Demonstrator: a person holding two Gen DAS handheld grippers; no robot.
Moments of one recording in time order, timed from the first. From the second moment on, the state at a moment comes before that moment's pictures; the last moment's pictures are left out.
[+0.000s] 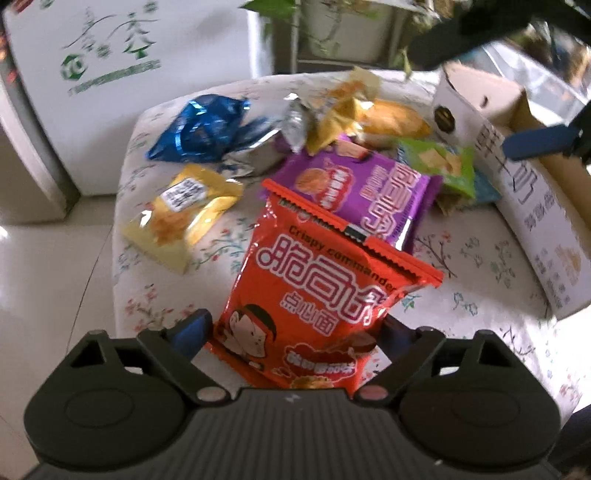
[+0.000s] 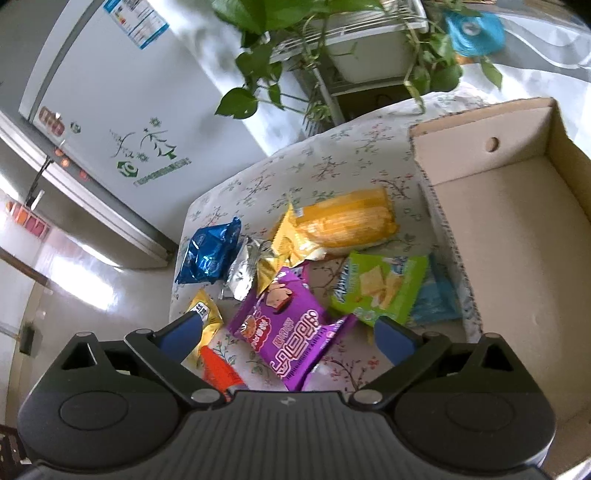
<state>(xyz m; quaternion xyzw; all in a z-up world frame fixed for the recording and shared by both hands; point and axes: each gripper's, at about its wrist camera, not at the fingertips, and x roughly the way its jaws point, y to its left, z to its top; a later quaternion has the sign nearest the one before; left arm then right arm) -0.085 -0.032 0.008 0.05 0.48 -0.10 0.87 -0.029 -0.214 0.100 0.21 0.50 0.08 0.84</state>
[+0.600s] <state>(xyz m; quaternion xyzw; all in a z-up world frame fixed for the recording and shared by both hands) -0.088 -0.016 -0.002 0.04 0.49 -0.07 0.87 0.005 -0.153 0.054 0.06 0.53 0.09 0.84</state>
